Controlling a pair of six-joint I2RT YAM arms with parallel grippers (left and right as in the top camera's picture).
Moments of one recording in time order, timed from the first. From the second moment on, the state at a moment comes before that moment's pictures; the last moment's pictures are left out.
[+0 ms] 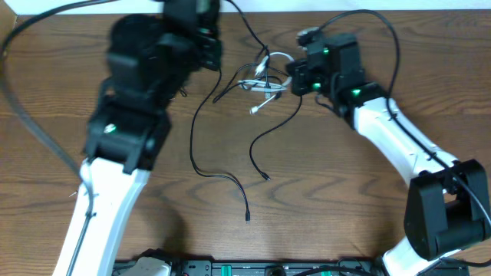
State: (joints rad) left arm -0.28 1.29 1.53 -0.33 0.13 -0.07; right arm 0.29 1.79 1.26 -0.14 -0.33 0.20
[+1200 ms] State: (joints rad) left arm -0.12 1.43 1.53 -0.64 0.28 -0.15; right arm 0.08 1.87 1.26 -0.52 -0.52 0.07
